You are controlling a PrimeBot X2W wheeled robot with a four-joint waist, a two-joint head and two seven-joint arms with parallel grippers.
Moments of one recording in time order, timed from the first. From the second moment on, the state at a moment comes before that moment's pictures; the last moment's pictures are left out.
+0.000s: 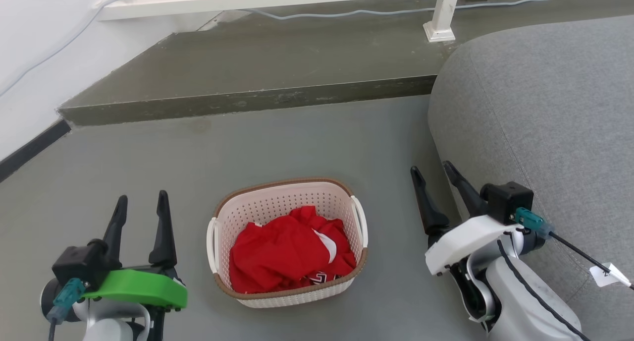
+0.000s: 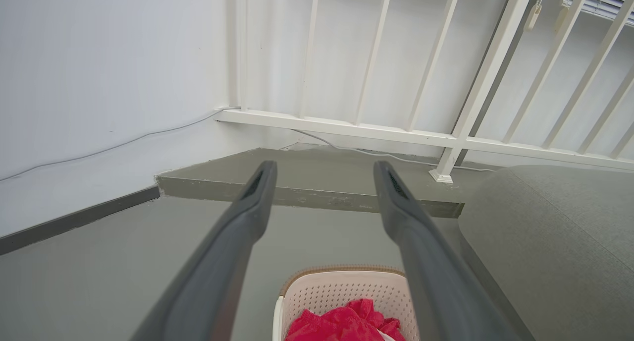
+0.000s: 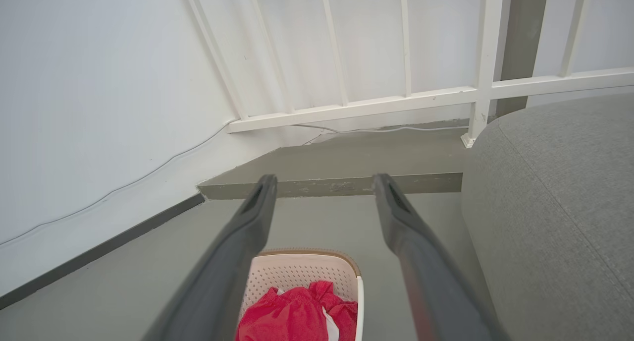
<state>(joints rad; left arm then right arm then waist) -0.05 0.07 -0.09 0.14 -0.37 -0.04 -0.25 -0.22 -0.12 0.46 0.34 0.44 -0.05 -0.25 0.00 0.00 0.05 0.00</state>
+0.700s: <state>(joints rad) -0.03 0.05 -0.07 0.22 -0.56 -0.05 -0.19 -0.16 -0.10 0.39 0.37 0.62 -0.03 -0.21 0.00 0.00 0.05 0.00</state>
